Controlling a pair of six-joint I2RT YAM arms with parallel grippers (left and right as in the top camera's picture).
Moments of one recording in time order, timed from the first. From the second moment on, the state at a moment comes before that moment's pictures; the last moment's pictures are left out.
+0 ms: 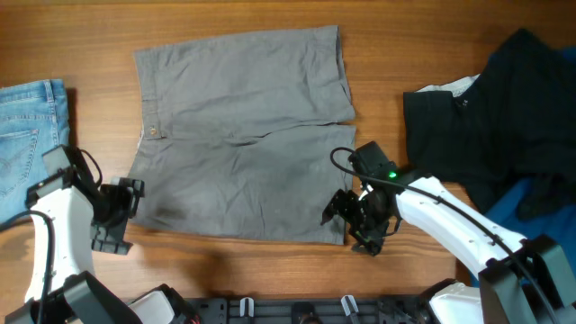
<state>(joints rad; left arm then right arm) 0.51 1.38 0.81 -0.99 0.09 -0.89 0.49 1.48 0.73 -0.82 -0.49 1.10</state>
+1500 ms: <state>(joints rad) 0.51 1.38 0.76 -0.90 0.07 -0.94 0.48 1.47 0.54 -0.49 -0.51 1.33</state>
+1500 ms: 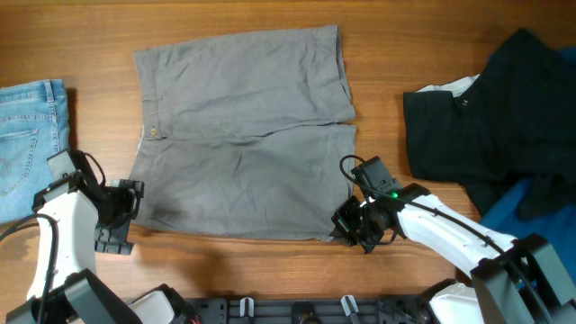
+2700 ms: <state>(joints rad) 0.51 1.48 0.76 -0.75 -0.06 -0.94 0.48 1.47 0.54 -0.46 -0.50 1.31</state>
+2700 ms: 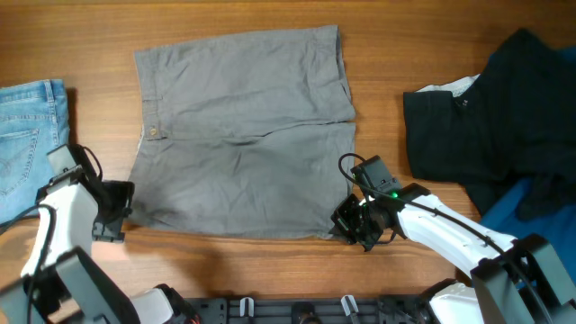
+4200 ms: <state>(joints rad) 0.51 1.19 0.97 -1.17 0.07 -0.64 0.48 1.27 0.89 -0.92 -0.22 1.01</state>
